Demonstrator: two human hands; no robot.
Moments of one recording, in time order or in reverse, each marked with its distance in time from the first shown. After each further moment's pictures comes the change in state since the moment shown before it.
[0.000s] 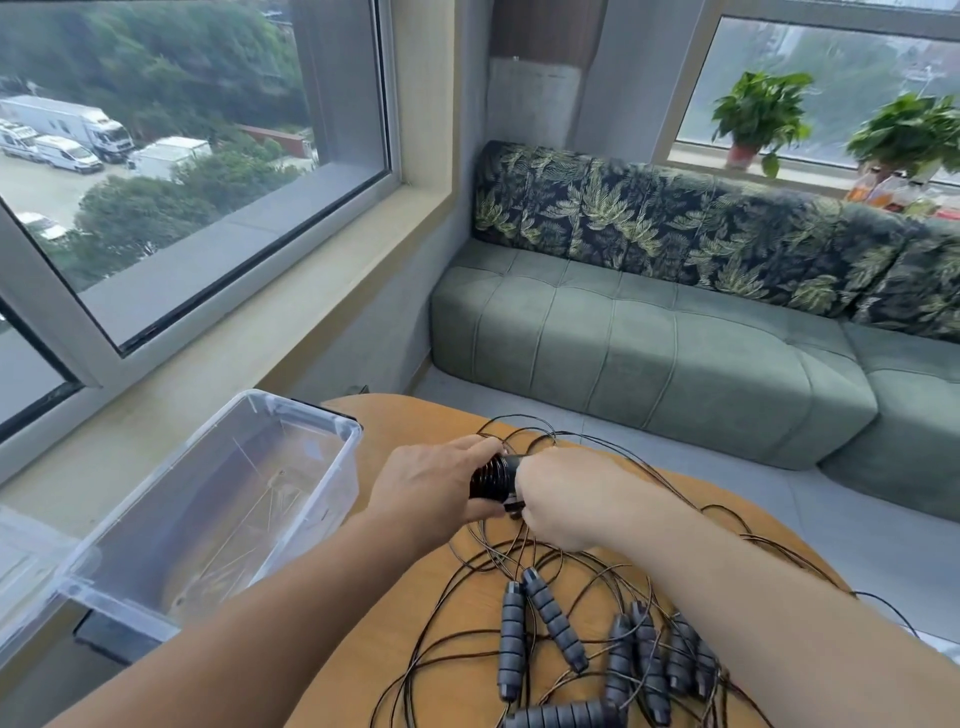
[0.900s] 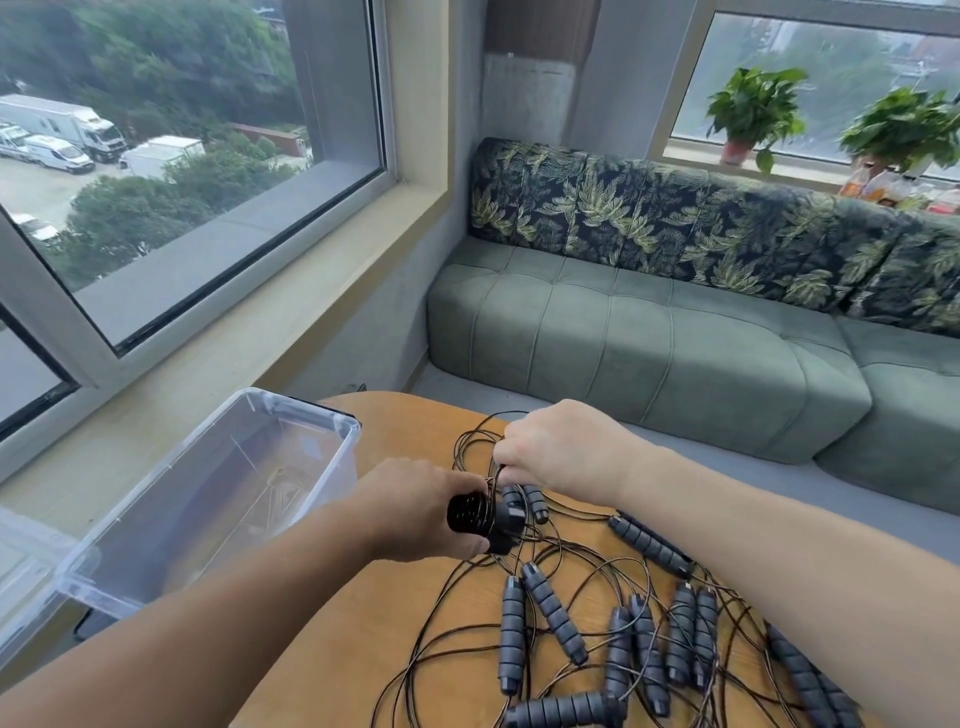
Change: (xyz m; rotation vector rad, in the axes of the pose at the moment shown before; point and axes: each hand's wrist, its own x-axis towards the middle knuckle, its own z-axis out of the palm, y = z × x) left_hand -0.020 -0.010 -0.017 -0.055 -0.331 0.030; right_hand 0.020 0.025 -0.005 -0.309 0.349 -0.443
